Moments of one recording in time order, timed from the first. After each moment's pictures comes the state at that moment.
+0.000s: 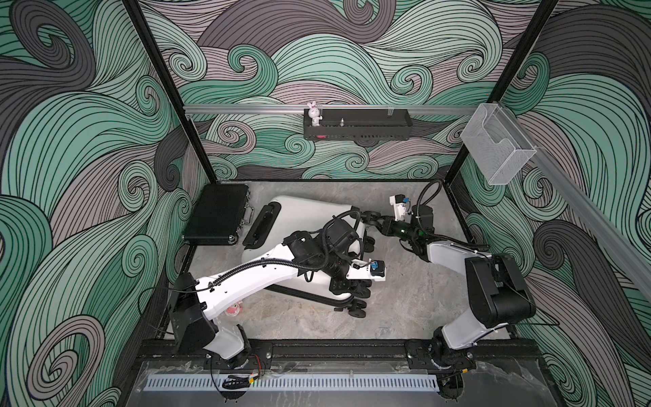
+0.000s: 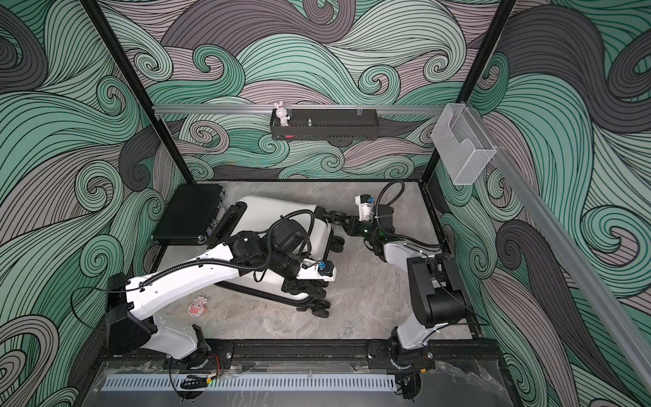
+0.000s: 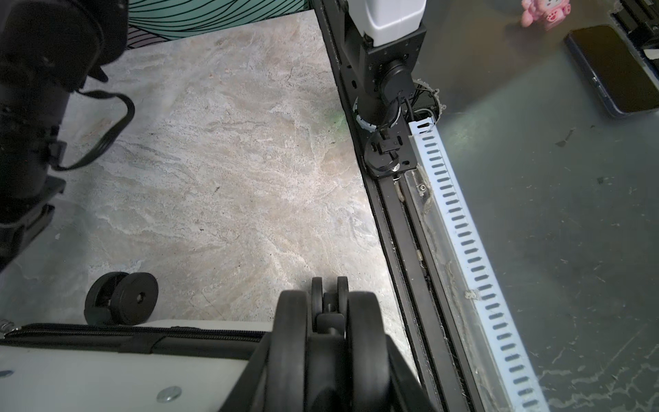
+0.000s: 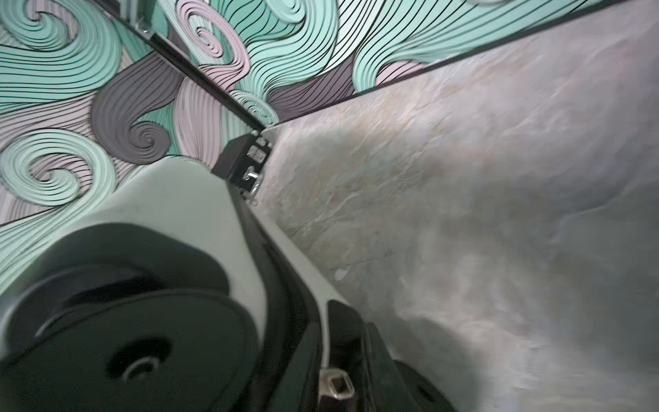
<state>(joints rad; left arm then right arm) -1.01 1.48 1.39 -0.86 0.46 0.64 0.15 1.60 0.78 0.37 -0.59 0.42</state>
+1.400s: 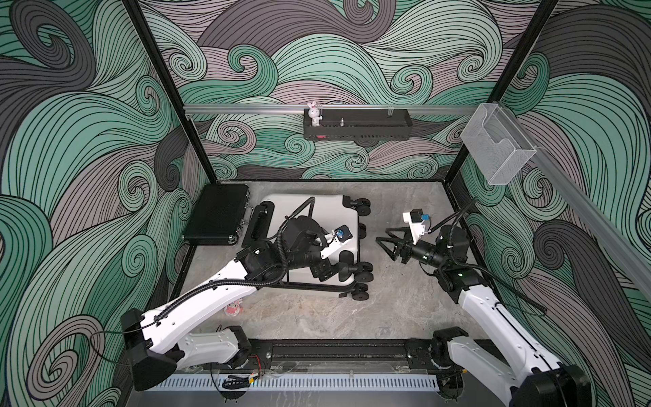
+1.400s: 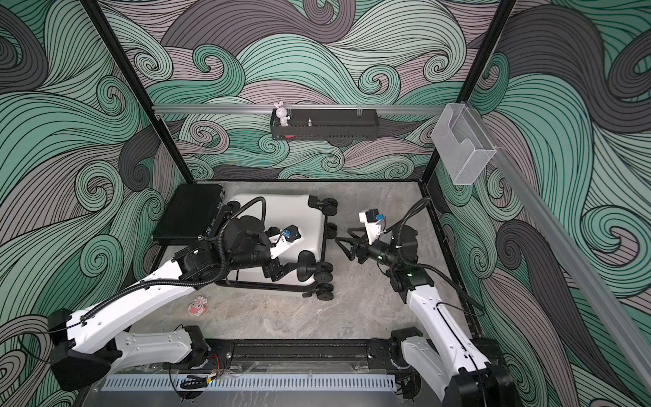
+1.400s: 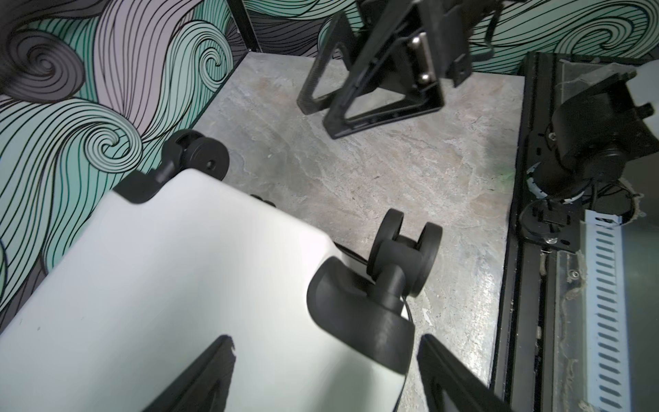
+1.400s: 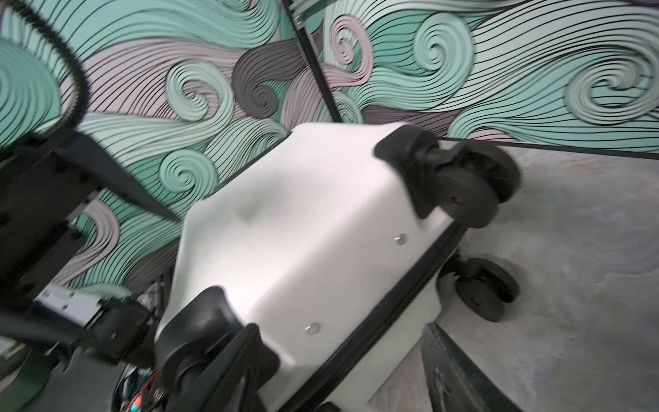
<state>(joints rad) -0.90 1.13 1.15 -0.63 0.07 0.28 0.25 0.90 0.58 0.05 -0.77 0.16</state>
